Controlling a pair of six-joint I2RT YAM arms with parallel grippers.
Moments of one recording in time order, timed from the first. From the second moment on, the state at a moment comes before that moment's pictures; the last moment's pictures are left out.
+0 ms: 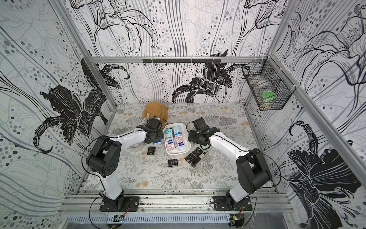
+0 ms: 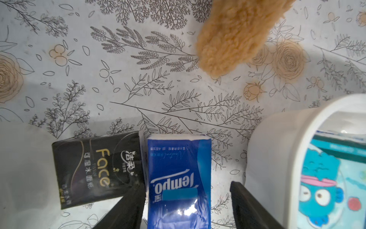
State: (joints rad) left arm -0.41 1.85 1.20 -0.48 -0.22 -0.74; right arm 0.53 1.57 1.12 -0.54 -0.01 0.69
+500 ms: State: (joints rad) left arm -0.41 1.89 1.20 -0.48 -0.22 -0.73; right arm 0.52 1.57 1.11 -0.54 -0.01 0.69
